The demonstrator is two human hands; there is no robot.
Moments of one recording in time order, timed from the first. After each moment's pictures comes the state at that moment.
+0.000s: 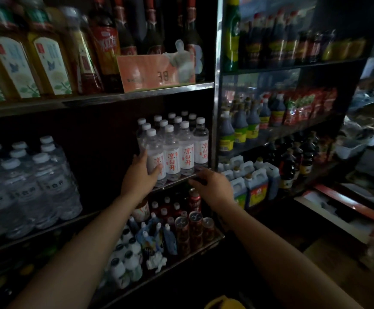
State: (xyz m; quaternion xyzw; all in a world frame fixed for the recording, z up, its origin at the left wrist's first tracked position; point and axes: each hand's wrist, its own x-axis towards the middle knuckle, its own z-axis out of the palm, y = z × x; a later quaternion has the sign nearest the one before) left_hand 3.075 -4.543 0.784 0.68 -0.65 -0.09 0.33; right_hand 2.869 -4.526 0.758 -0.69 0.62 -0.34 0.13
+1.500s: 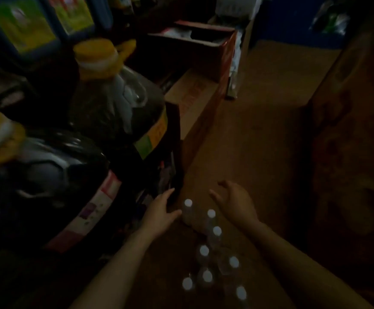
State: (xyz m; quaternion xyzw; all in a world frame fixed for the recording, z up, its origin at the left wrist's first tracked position) left_hand 2.698 -4.258 0.122 0.47 -0.77 -0.43 0.02; right_hand 2.513 -4.148 0.138 -0.41 0.86 -0.23 0.21
